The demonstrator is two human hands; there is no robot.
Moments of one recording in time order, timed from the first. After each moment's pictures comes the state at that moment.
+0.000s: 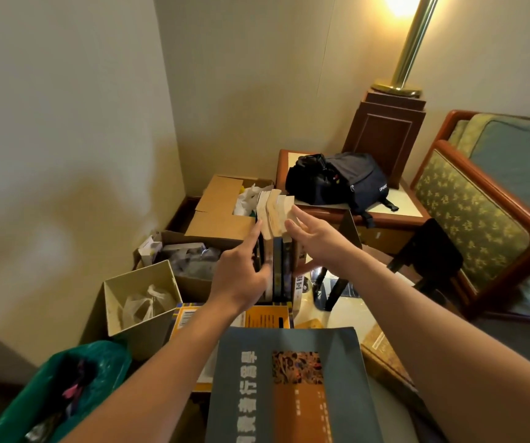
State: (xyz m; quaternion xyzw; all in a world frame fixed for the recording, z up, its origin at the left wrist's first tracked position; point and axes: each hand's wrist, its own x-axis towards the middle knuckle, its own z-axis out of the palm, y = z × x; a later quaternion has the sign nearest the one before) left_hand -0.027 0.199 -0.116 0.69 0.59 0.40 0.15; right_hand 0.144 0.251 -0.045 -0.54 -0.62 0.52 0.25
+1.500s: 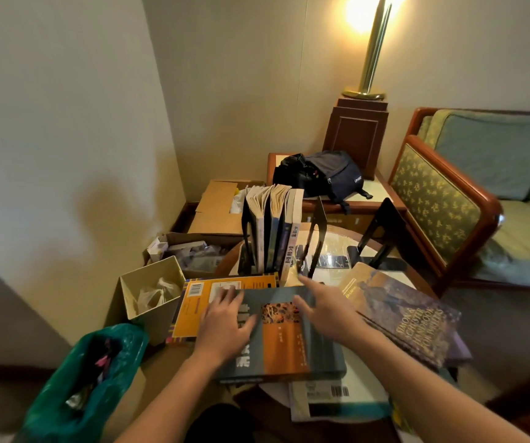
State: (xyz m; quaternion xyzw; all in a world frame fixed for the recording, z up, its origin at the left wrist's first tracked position) left_hand -0.022 0.054 -0.158 0.68 0.69 0.16 0.16; right_hand 0.198 0.072 -0.098 -0.60 -0.73 0.29 0.15
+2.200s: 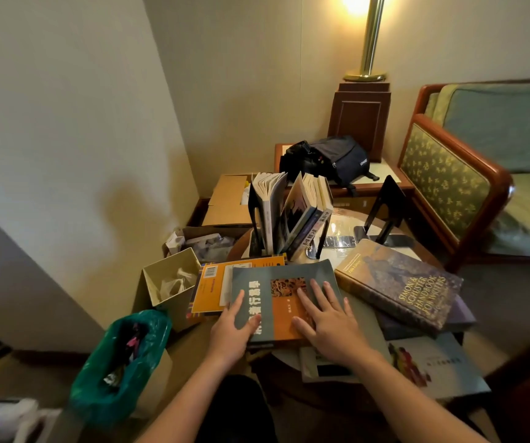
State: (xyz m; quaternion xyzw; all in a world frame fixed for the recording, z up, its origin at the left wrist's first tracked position) left_hand -0.023 -0.011 -0.168 0.52 0.72 0.28 0.36; right_hand 0.203 0.015 -0.174 -0.60 -0.78 0.18 0.02
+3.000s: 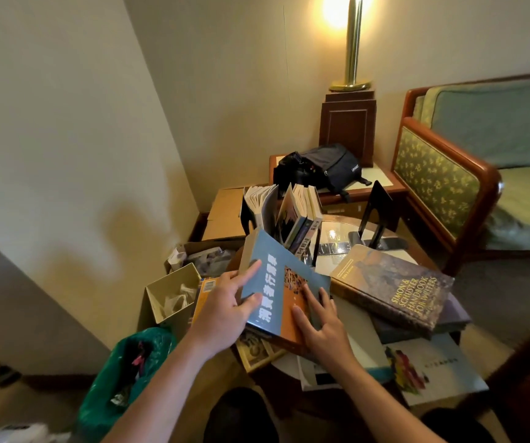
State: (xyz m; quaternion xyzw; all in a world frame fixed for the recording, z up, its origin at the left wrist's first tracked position) left_hand -0.003 -0.021 -0.037 0.63 0.58 0.33 0.39; right_hand 0.191 -0.006 -0.159 -0.60 -0.59 0.41 0.36
